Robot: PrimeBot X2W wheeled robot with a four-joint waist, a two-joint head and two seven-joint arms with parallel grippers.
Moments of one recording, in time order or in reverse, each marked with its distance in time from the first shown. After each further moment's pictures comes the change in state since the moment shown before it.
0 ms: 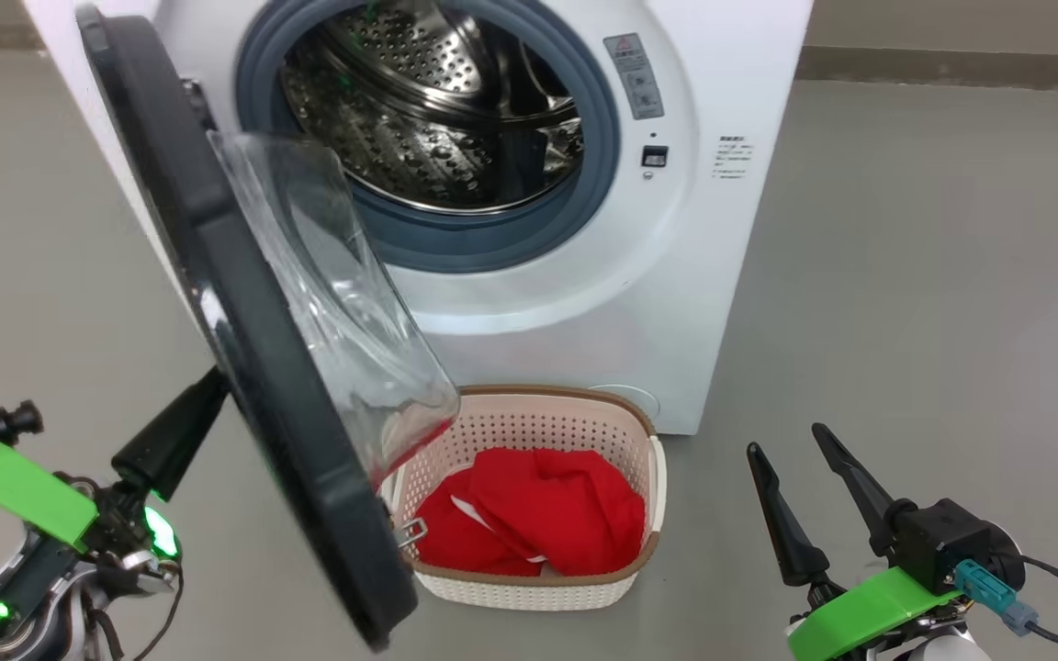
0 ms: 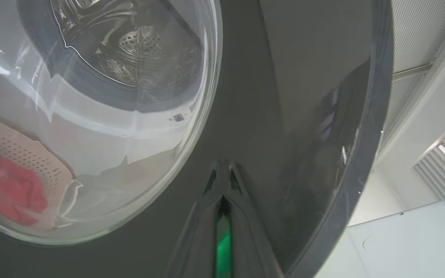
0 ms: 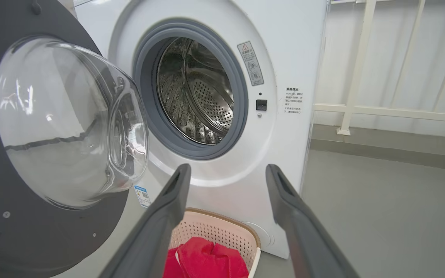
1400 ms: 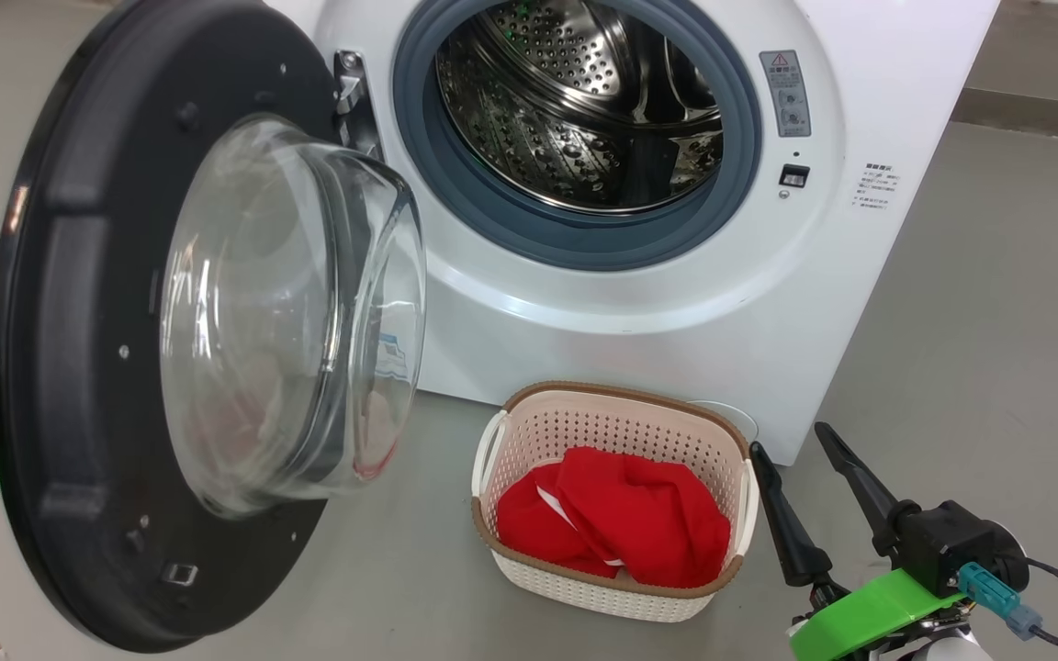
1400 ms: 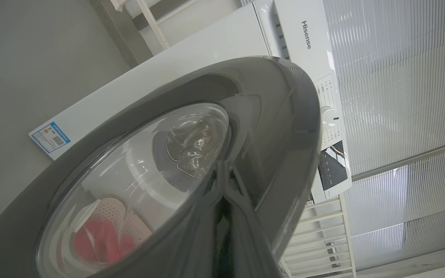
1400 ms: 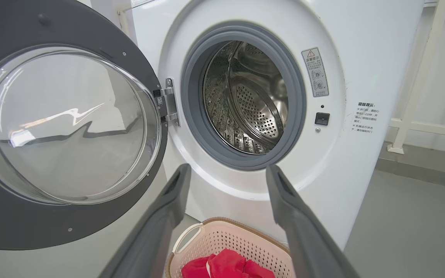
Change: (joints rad) left arm -0.307 0.010 0.446 0.173 0.458 -0.021 0.216; right arm 0.009 0.000 -0.005 -0.020 -0.007 0.000 0.000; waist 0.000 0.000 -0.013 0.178
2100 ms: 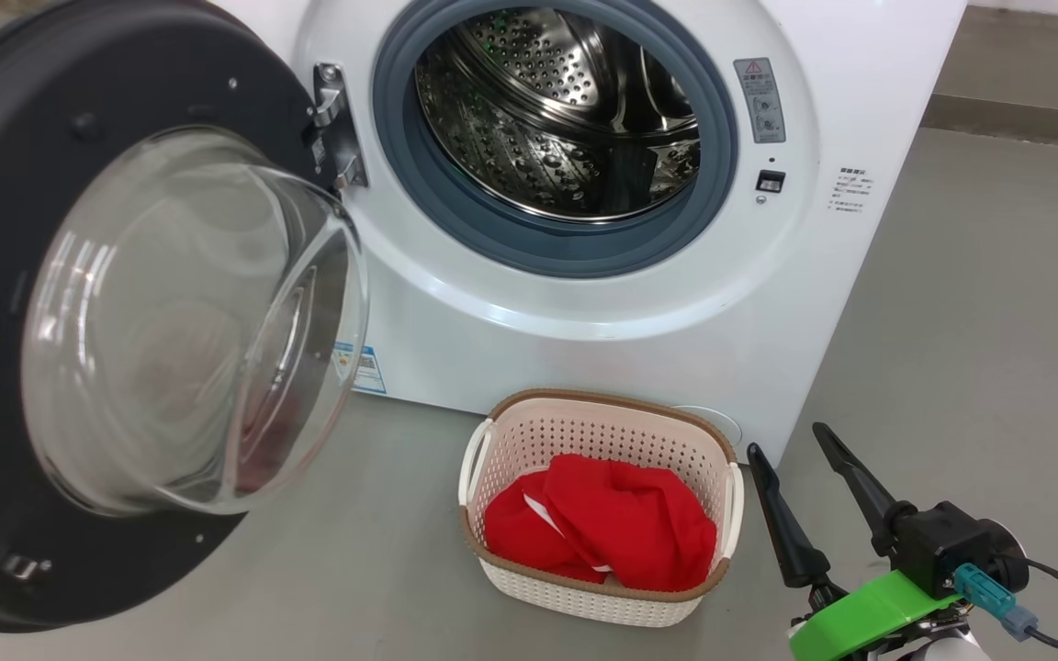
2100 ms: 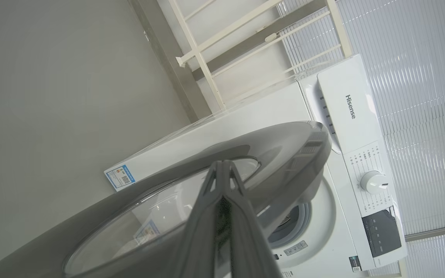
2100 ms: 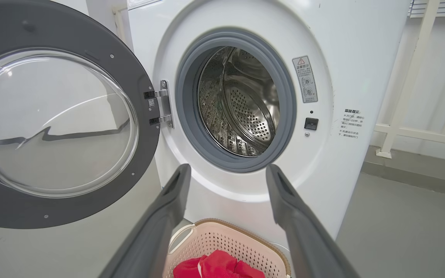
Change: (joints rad) left arm -0.197 0.256 0.003 0.369 0.188 0.019 -0.180; right arm -0.001 0.000 0.002 0.000 -0.020 0.000 0.000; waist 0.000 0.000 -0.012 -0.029
